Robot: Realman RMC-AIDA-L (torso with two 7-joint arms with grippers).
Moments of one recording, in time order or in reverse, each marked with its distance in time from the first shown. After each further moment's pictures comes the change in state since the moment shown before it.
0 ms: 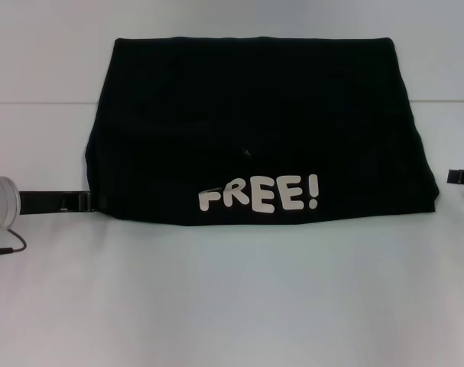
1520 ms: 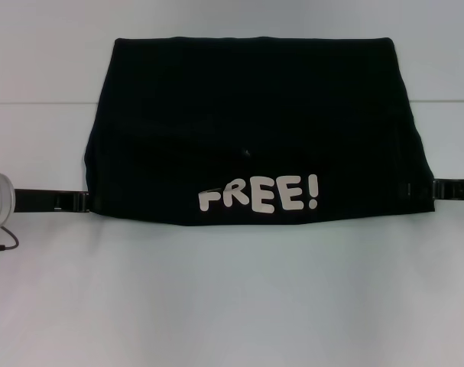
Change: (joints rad) left arm -0.016 0.011 -0.006 0.014 0.052 0.026 -0.006; right arm 0.084 0.067 -0.067 0.005 -0.100 0.020 0.048
